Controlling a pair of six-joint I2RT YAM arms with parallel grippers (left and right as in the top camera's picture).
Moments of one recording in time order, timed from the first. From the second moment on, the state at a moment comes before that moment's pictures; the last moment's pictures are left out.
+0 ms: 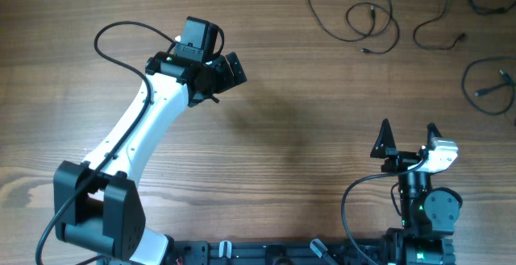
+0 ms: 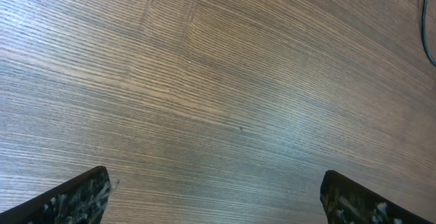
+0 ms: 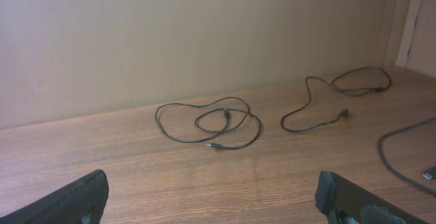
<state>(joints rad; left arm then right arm) -0.31 1.68 1.30 -0.76 0.07 -0.69 -0.10 0.02 0.01 0.00 -0.04 0.15</state>
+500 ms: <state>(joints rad) -0.35 1.67 1.27 -0.66 -0.01 -0.68 -0.10 0.02 0.01 0.00 -0.04 0.15</state>
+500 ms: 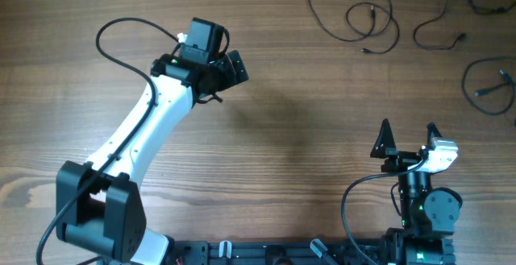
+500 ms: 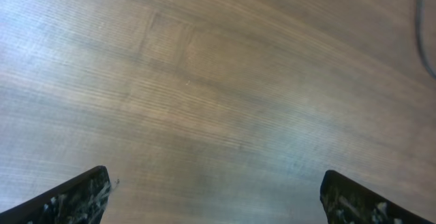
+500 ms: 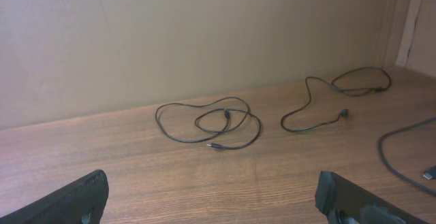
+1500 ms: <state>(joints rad) -0.08 0.25 0.42 -0.40 0.02 -0.42 -0.10 0.02 0.01 0.00 -0.04 0.15</state>
